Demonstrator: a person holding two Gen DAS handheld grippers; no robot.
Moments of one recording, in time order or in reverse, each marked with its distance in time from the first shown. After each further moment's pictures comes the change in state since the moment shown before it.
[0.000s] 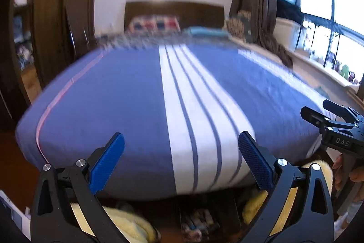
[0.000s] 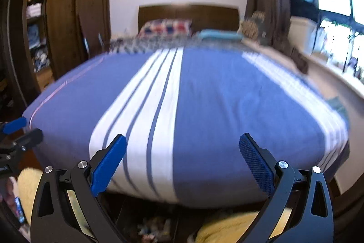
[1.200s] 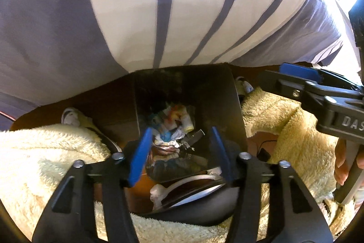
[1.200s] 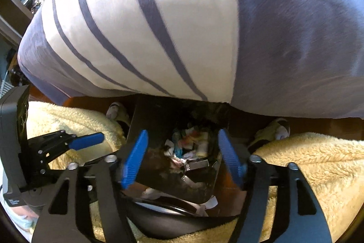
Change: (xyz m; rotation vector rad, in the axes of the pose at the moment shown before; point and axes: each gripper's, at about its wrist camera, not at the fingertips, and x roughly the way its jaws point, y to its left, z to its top) left arm 0.184 -0.020 -0.213 -0.010 0.776 -0.217; right arm 0.164 0.031 -0.181 0.080 0.704 0.261
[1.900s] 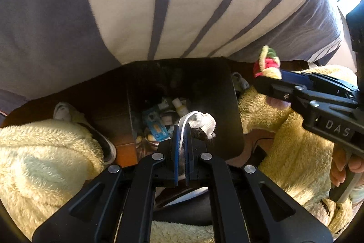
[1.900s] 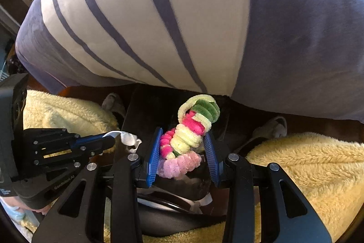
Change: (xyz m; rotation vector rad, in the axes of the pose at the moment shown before) left arm 0.019 0.004 -0.003 -0.015 0.038 -0.061; right arm 0.016 0.005 -0.007 -0.048 0.035 -0.027
